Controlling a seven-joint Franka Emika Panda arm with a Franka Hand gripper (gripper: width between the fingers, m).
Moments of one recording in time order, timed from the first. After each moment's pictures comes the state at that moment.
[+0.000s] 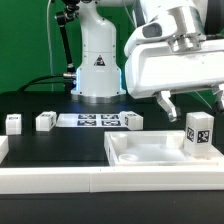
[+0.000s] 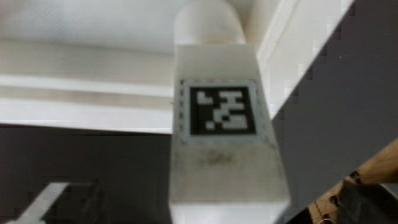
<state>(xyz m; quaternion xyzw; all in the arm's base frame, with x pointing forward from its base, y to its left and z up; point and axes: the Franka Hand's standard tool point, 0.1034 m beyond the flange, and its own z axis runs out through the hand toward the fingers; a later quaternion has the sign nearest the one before) 0.612 0.114 0.103 -0.96 -0.10 -0.26 0.06</state>
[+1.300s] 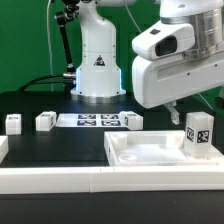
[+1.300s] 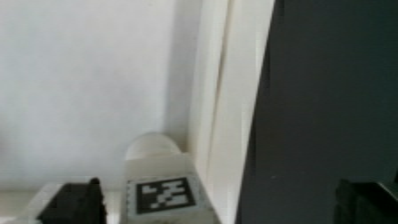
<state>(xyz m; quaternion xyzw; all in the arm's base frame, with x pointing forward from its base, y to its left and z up) 0.597 0.123 0.090 -0.99 -0.09 0.05 0.11</state>
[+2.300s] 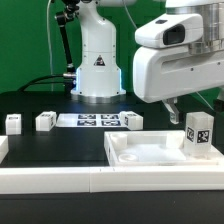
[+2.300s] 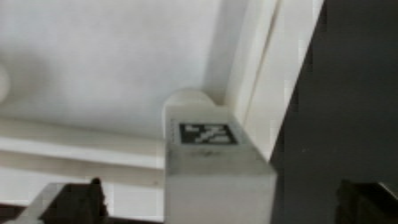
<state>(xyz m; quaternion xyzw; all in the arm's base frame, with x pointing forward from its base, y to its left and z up) 0.620 0.116 0.094 -0.99 -0.13 0.01 0.07</state>
